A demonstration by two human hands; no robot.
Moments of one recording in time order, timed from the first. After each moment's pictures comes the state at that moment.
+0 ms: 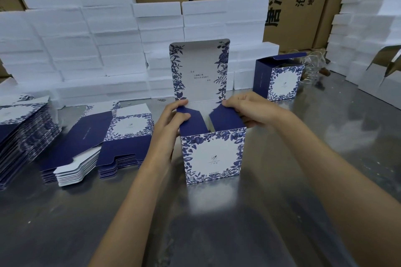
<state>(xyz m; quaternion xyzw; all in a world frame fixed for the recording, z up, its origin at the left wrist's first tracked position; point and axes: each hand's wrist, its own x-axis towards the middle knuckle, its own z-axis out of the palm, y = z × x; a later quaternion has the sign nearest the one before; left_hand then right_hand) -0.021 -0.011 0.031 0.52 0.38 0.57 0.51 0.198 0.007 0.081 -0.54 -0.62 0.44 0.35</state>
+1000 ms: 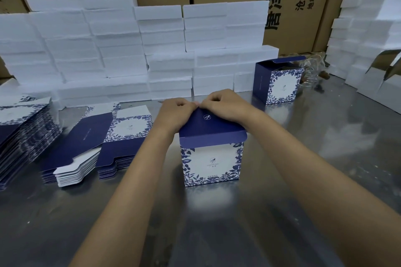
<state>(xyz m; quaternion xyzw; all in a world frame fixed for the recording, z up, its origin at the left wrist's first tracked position) 0.001 0.008 0.085 0.59 0.56 0.43 0.38 0.150 0.020 0.089 -0.58 -0.67 0.30 0.35</state>
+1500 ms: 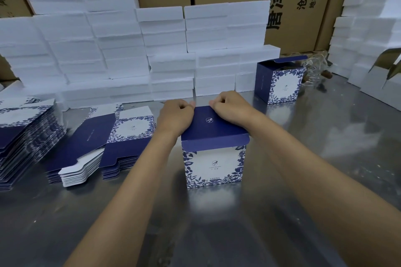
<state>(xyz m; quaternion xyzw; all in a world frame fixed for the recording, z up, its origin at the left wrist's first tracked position) -0.003 0.012 0.079 0.60 0.60 0.42 0.32 0.153 0.015 0.087 -0.62 -0.63 0.30 0.35</state>
